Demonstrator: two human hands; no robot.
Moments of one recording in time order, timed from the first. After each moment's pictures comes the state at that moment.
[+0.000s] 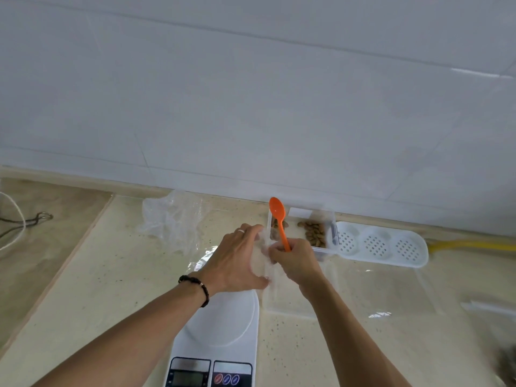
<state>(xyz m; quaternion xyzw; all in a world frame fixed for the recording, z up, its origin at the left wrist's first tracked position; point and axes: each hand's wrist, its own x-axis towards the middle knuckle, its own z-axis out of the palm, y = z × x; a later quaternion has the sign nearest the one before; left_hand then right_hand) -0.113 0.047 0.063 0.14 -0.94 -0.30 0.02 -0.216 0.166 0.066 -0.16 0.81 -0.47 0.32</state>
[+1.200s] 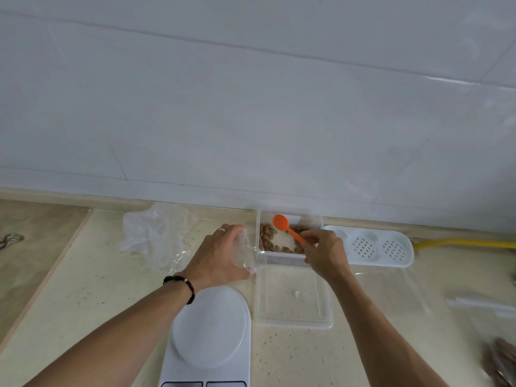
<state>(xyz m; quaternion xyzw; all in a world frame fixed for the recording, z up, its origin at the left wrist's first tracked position) -0.134 0.011 0.046 0.18 -0.92 -0.34 0.02 -0.284 0.196 0.069 -0.18 0.91 -0.35 0.15</state>
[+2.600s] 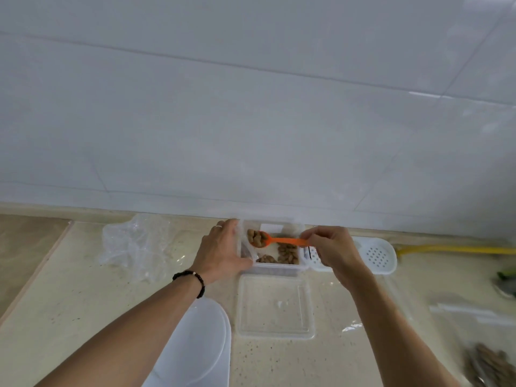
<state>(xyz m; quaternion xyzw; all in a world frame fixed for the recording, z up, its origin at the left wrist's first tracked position) -0.185 0.035 0.061 0.24 -0.91 -0.33 0.05 -0.314 0.231 0.115 -0.13 0.82 -0.51 0.22</state>
